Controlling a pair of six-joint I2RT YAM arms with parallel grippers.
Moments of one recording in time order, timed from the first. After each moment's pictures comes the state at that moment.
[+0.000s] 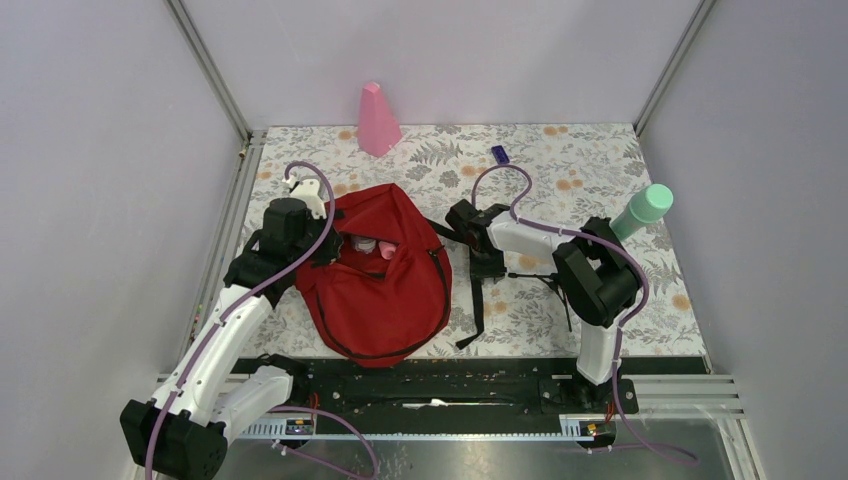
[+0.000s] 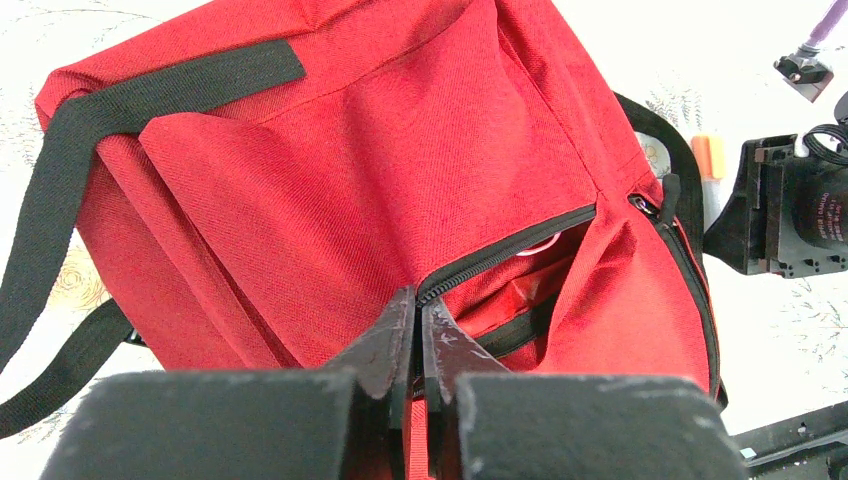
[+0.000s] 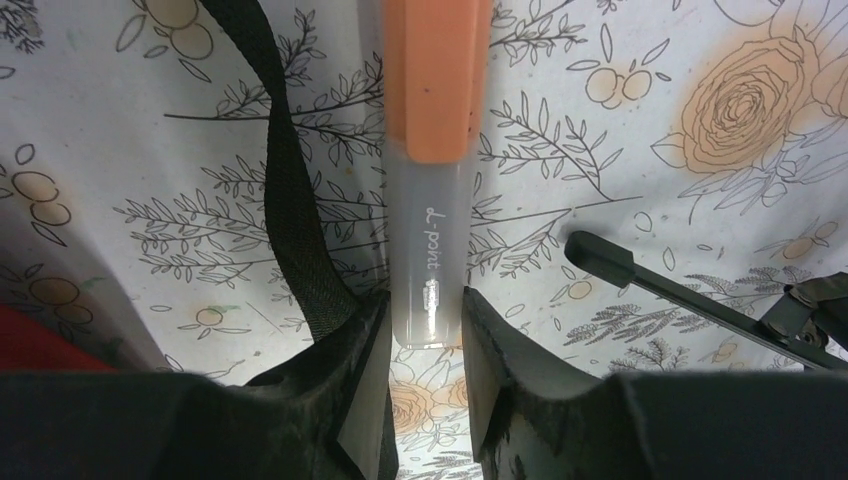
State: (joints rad) left arm -0.30 0.92 0.86 -0.54 0.03 -0.28; right arm 0.68 1.90 1.25 -0.84 0.27 0.67
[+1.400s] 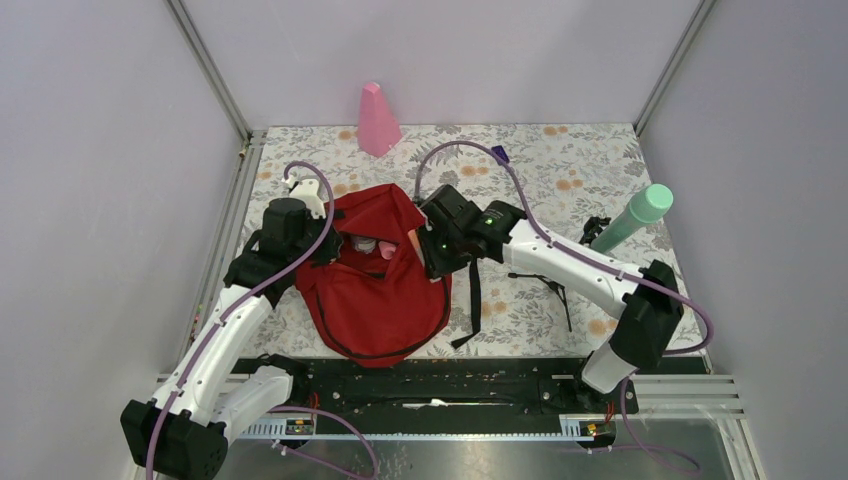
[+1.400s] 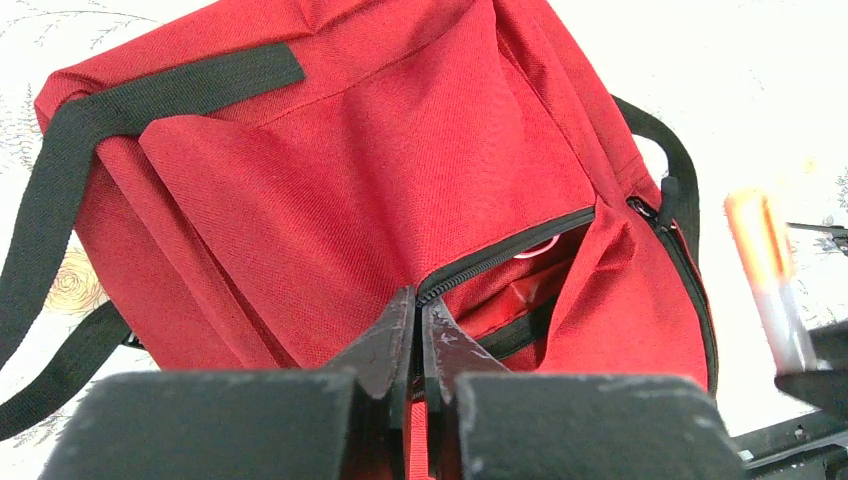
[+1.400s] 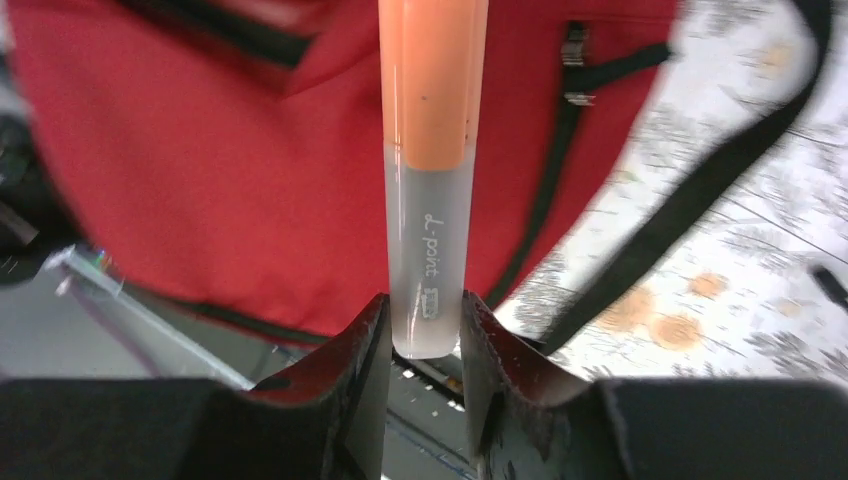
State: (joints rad) left arm -0.29 0.92 0.86 -0.53 0.04 -0.29; right arm 0.90 1.61 1.42 -0.82 0.01 0.47
